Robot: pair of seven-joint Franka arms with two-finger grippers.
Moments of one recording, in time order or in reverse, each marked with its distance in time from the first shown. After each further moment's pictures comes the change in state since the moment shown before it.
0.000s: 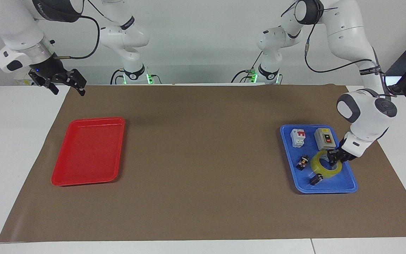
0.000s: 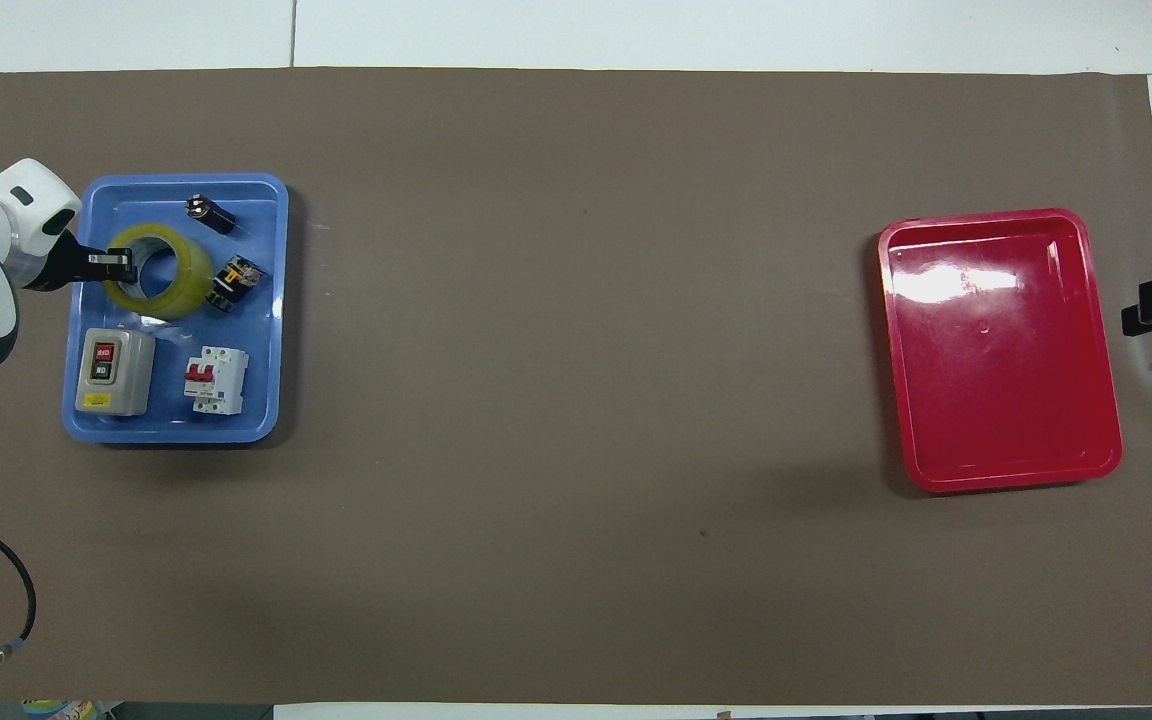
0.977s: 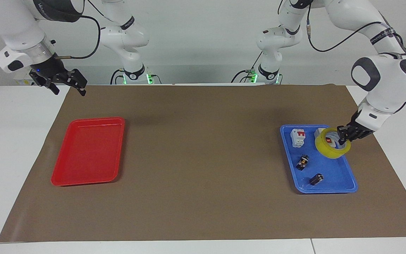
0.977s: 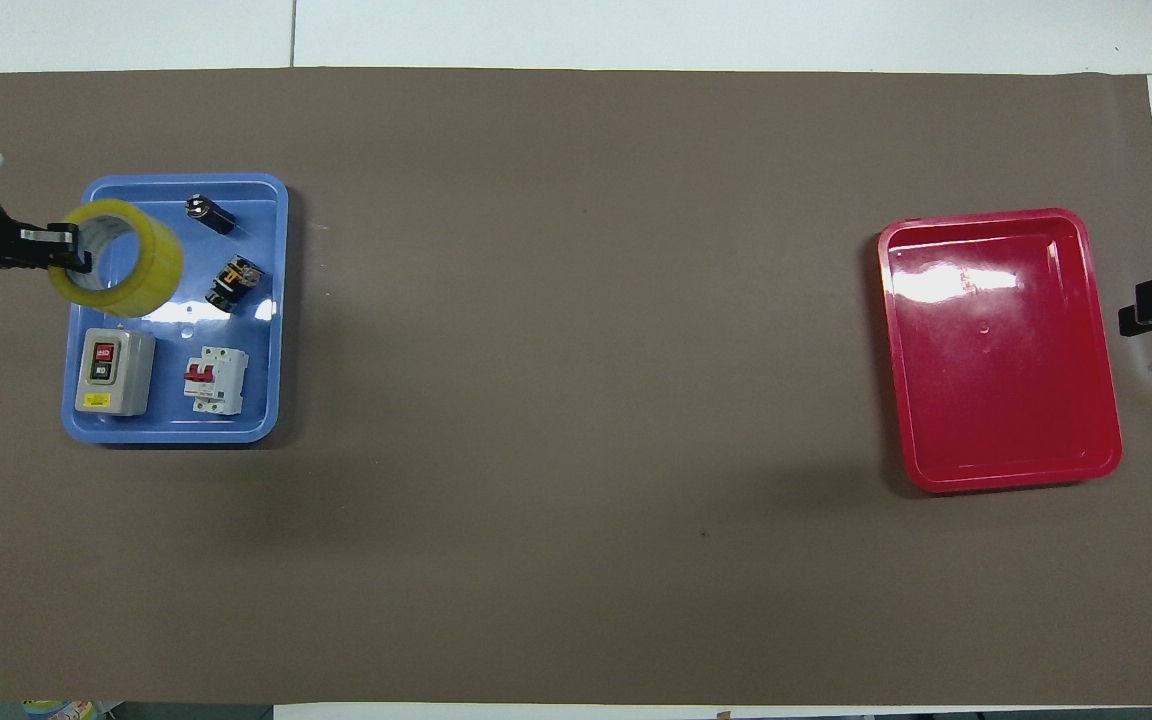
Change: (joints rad) left arm -0.095 -0.225 -0.019 0.081 0.001 -0.350 -0.140; right arm 0.001 0.000 0.001 0.000 0.001 0.000 0.000
